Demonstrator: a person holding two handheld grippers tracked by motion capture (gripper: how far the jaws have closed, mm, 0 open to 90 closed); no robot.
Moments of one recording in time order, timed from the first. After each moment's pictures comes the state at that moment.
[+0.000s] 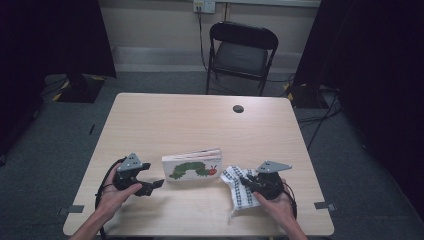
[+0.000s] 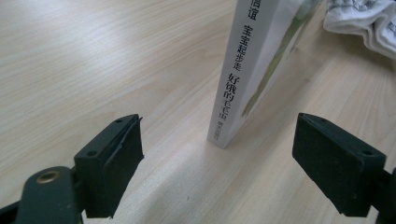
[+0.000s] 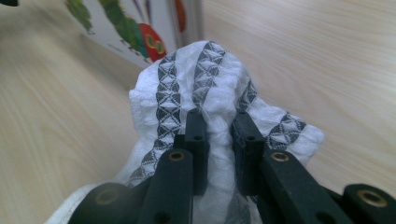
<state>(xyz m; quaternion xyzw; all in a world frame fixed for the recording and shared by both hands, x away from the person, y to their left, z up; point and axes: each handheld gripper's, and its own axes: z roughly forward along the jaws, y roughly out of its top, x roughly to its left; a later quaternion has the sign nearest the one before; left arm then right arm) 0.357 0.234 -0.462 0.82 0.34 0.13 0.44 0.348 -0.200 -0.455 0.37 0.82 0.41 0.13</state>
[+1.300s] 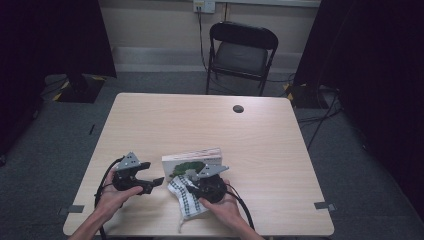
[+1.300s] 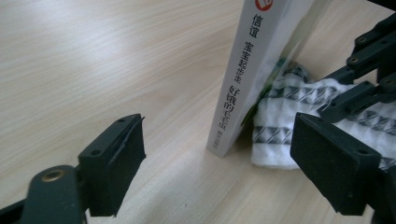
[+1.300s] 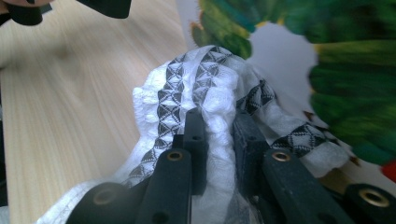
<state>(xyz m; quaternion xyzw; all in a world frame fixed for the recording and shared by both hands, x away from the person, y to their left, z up) 0.356 0.234 -0.460 0.81 0.35 0.12 0.46 0.351 -0.049 -0.482 0.30 0.85 0.43 0.05</state>
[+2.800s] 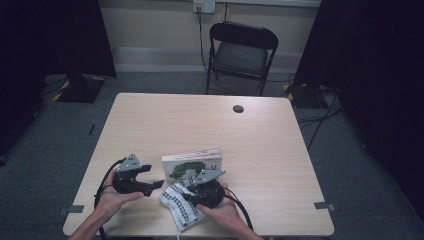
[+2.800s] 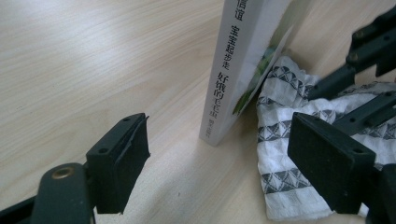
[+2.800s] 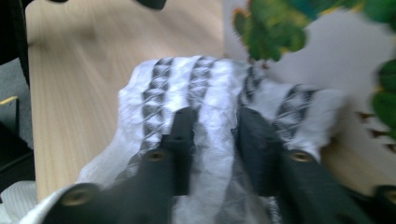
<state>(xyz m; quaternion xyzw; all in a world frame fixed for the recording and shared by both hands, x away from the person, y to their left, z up) 0.353 0.234 -0.460 0.82 0.34 0.12 0.44 0.339 -0.045 -0.485 0.26 0.87 0.43 0.04</state>
